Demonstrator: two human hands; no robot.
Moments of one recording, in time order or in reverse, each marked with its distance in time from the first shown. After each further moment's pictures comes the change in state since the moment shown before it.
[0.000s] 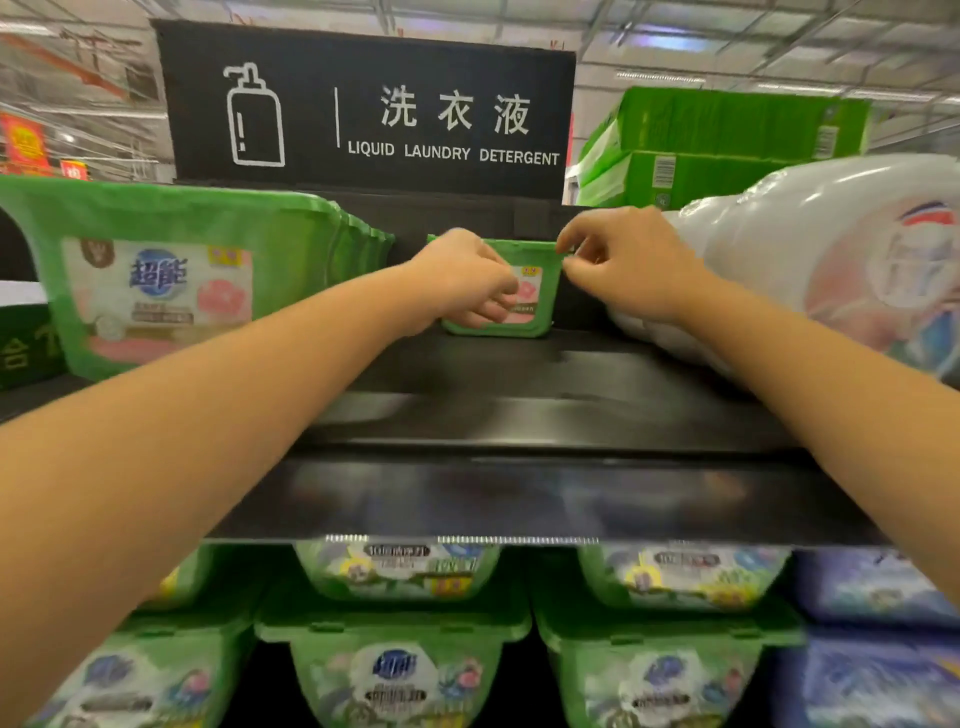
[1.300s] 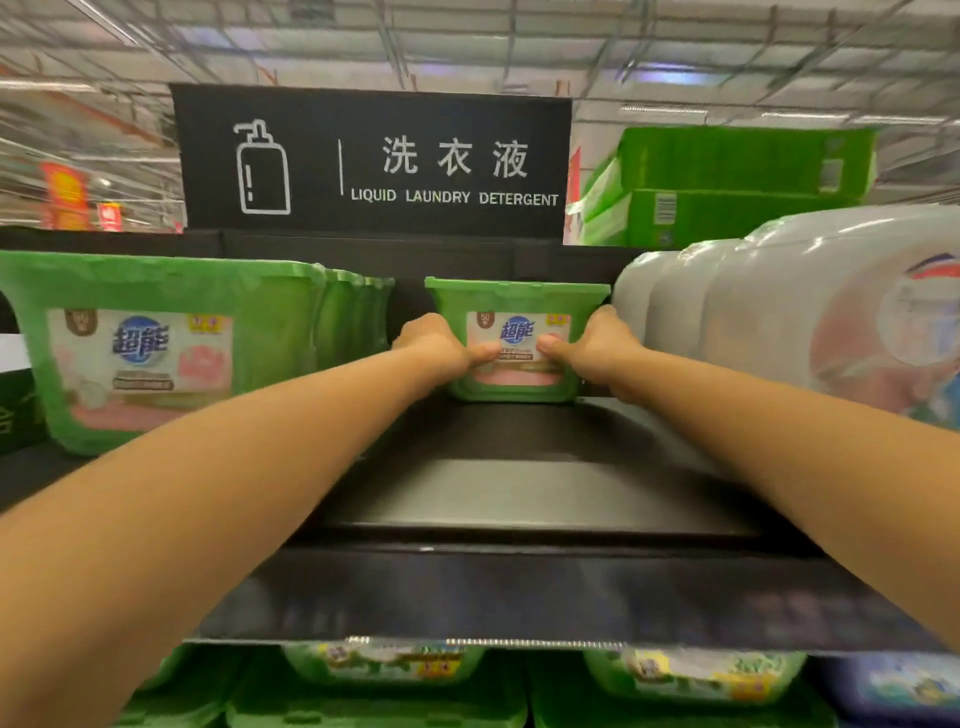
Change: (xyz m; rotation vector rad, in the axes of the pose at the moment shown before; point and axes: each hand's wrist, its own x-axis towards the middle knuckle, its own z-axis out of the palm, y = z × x) left_hand 0.063 -0.056 0.009 0.351 0.256 -0.192; right_hand 0.023 0.036 0.070 0.436 -0.156 0.655
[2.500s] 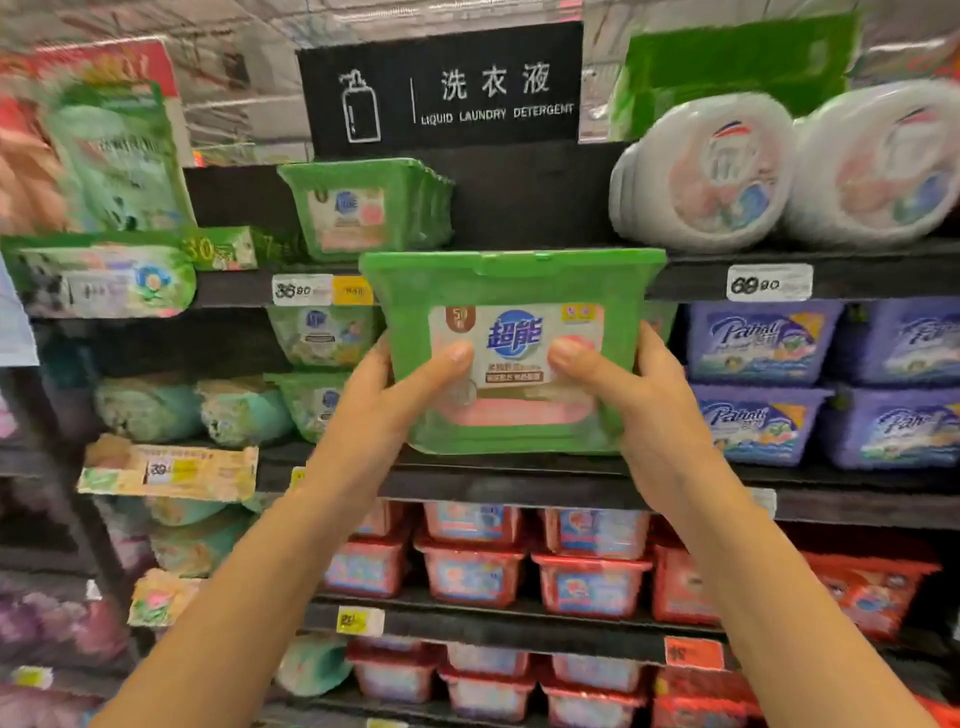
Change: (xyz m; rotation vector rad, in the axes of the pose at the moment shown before) left_hand -0.461 -0.020 -0.088 -0.904 -0.039 0.084; right_hand -0.428 0.032 -0.077 1.005 -0.285 -0.223
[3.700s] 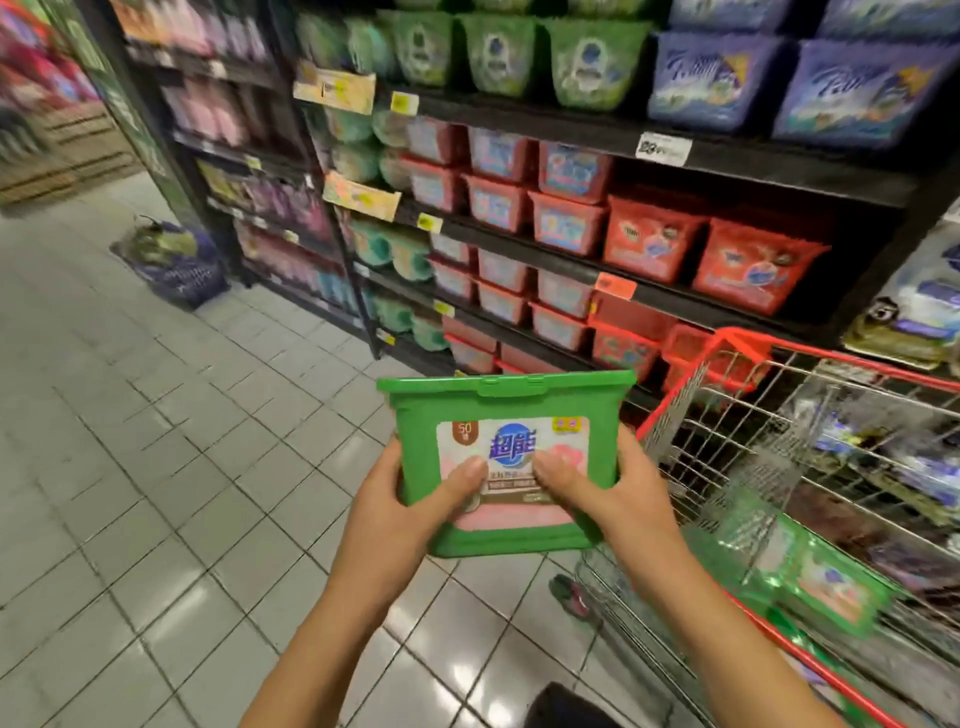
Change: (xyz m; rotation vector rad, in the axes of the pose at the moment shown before) left_hand -0.539 0.002 0.403 0.146 0.636 -0.516; right_hand -0.490 -0.102 -0.314 0.027 -0.367 0.588
